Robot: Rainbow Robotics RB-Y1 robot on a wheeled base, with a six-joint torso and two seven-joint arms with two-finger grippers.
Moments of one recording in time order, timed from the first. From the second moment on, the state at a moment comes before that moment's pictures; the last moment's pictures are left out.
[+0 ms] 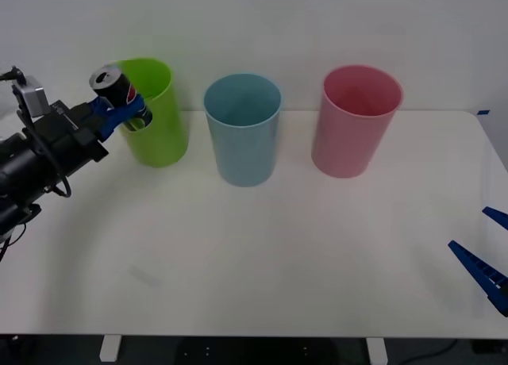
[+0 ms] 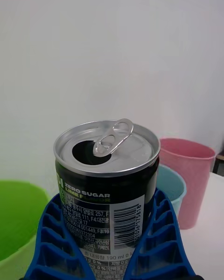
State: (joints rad) right arm 0.35 -0.40 -0.52 -1.66 0.96 -1.22 0.00; left arm -0.29 0.38 0.35 -1.46 -1.19 -1.03 0.15
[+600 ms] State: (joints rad) right arm 0.35 -0.40 -0.52 -1.66 0.96 -1.22 0.00; left arm -0.47 0.37 0.22 -1.46 -1.35 -0.91 0.31
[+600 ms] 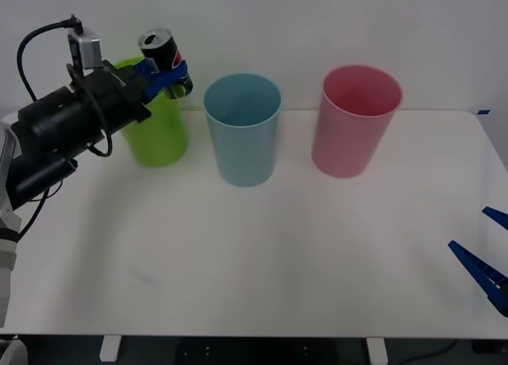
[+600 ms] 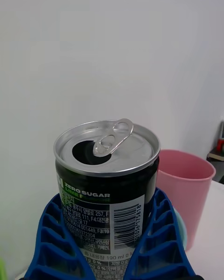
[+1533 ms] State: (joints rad) right arm 0.35 -0.40 -0.52 -1.66 0.96 -1.22 0.00; left arm -0.69 0.19 0.20 -1.31 -1.72 -0.88 0.41
